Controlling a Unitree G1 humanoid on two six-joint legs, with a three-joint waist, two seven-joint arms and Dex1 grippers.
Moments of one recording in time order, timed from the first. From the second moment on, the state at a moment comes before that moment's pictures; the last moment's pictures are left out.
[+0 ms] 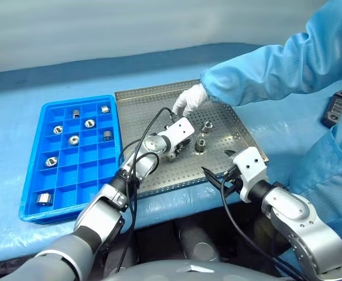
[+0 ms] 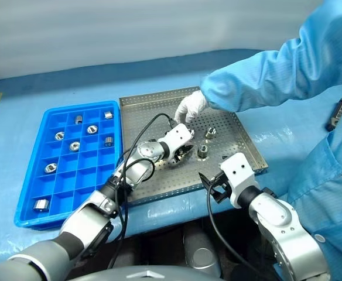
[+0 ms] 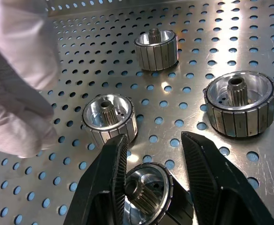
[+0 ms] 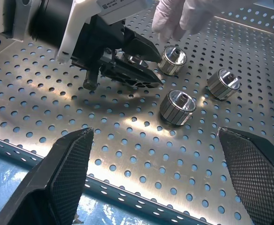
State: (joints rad) left arm -0.69 0.06 -0.41 0.47 0.15 0.35 -0.48; right arm 0.18 -0.52 0.01 -0.83 0.27 0.80 0.33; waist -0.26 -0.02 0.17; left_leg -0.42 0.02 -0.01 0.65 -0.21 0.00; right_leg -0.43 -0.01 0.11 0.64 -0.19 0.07
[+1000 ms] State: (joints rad) left arm -0.61 0.07 -0.22 0.33 0.03 0.52 -0.47; right arm 0.14 -0.52 0.03 -0.80 0.26 0.81 0.35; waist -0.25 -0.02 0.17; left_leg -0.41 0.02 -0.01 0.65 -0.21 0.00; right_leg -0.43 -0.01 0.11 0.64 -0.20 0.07
